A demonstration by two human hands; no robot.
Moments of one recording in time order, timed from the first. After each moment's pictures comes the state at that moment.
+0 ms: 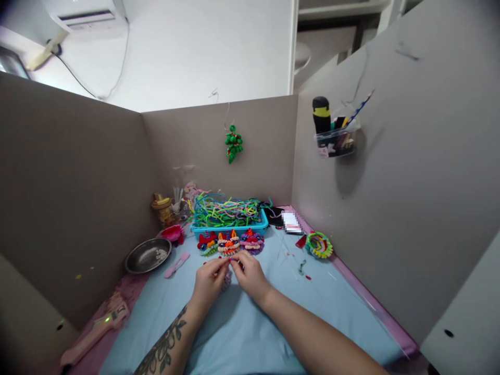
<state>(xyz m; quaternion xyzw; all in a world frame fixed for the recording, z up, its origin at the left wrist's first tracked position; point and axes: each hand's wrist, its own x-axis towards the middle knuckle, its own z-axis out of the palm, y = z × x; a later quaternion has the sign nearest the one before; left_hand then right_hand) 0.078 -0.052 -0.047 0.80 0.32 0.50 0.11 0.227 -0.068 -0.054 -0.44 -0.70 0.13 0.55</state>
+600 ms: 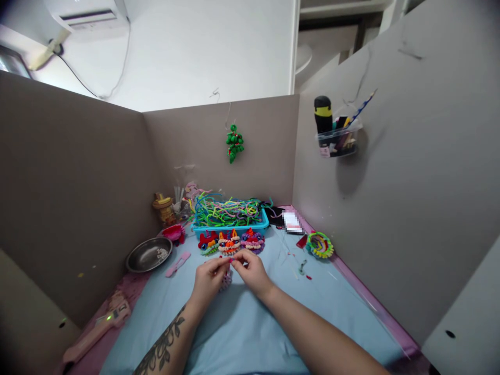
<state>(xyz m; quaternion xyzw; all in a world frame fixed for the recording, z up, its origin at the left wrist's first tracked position) 0.077 -0.051 -0.046 0.77 0.34 0.51 0.18 0.231 -0.063 -0.055 -0.43 -0.64 0.27 0.57</state>
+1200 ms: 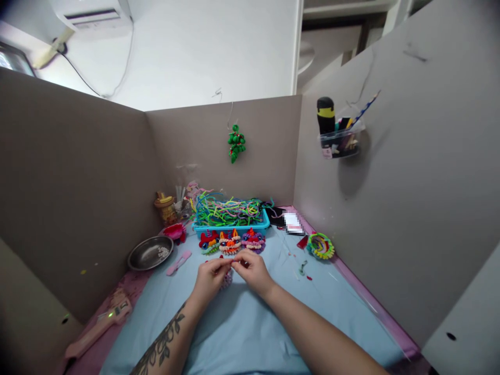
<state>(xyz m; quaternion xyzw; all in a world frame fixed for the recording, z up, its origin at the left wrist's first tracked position) 0.074 -0.046 -0.048 0.79 0.32 0.48 0.19 0.236 -0.065 -0.051 -0.41 -0.69 0.20 0.56</state>
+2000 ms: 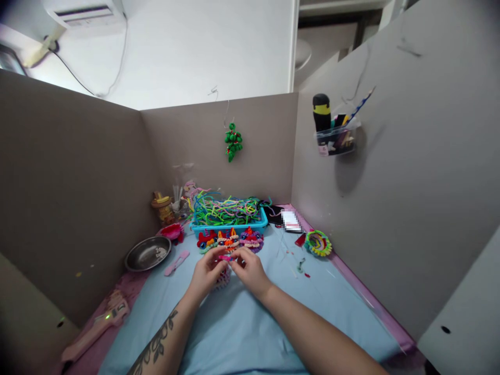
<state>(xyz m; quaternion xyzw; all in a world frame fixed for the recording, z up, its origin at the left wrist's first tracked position) 0.075 -0.045 -0.039 0.70 0.34 0.50 0.38 0.231 -0.070 -0.047 -0.43 -0.68 0.18 0.57</state>
